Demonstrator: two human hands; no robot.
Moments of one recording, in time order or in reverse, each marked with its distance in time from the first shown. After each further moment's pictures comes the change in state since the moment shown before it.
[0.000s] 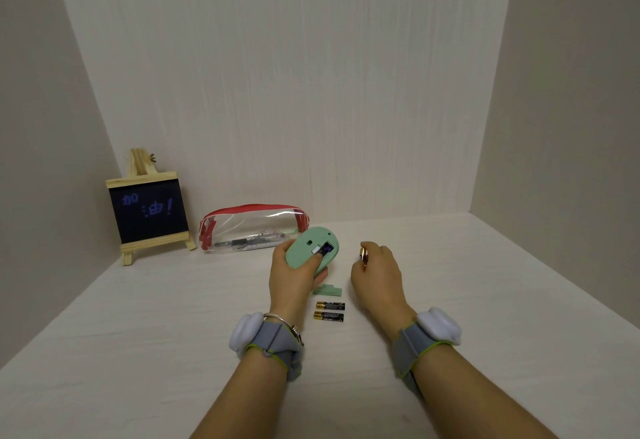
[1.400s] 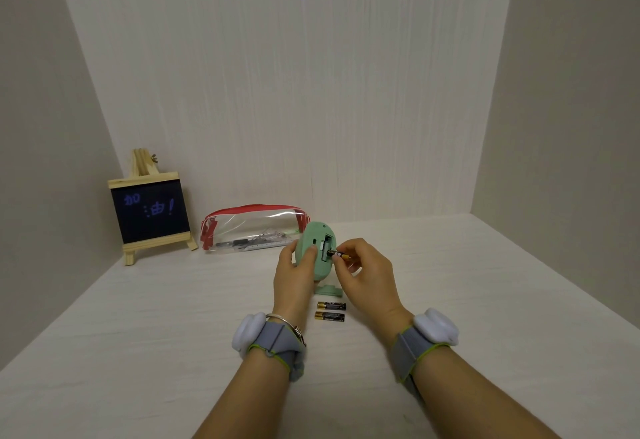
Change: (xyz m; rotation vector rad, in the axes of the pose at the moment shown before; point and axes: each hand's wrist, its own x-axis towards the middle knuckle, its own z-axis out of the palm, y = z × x) left_hand 0.000 -0.001 0.001 0.229 0.019 -0.006; right_hand -0.011 -0.010 0.002 0.282 0.121 -0.359
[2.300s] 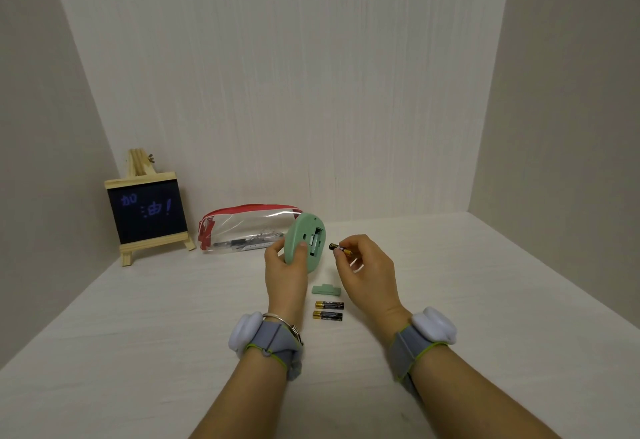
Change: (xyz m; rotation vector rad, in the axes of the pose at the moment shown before) left_hand 0.001 0.004 -0.002 -0.001 0.098 0.101; right_hand 0.001 0.000 -0.001 -0.001 0.091 -0.002
